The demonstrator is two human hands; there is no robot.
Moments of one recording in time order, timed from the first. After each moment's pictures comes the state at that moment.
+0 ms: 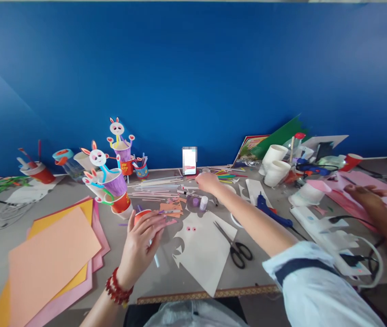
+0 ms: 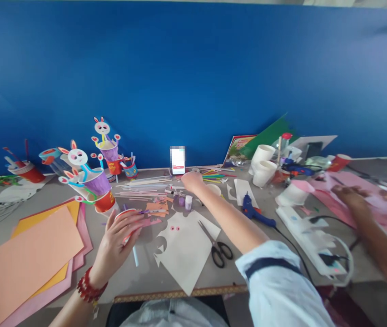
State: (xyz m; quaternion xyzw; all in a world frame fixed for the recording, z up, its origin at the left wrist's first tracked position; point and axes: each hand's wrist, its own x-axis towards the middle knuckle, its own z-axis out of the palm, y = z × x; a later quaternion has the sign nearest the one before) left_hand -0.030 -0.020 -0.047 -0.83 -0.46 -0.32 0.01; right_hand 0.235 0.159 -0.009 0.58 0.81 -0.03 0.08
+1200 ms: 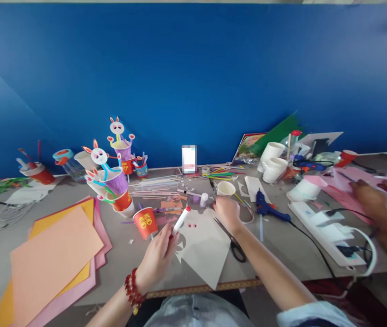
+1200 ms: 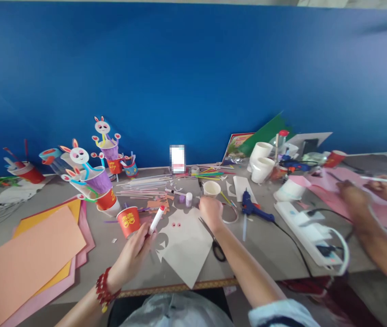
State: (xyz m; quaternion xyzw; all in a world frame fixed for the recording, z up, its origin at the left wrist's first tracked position) left_hand 0.011 -0.044 -0.060 -0.74 -0.50 -0.33 -0.30; right_hand 0.273 0.065 -0.092 0.74 0.67 -0.02 -0.08
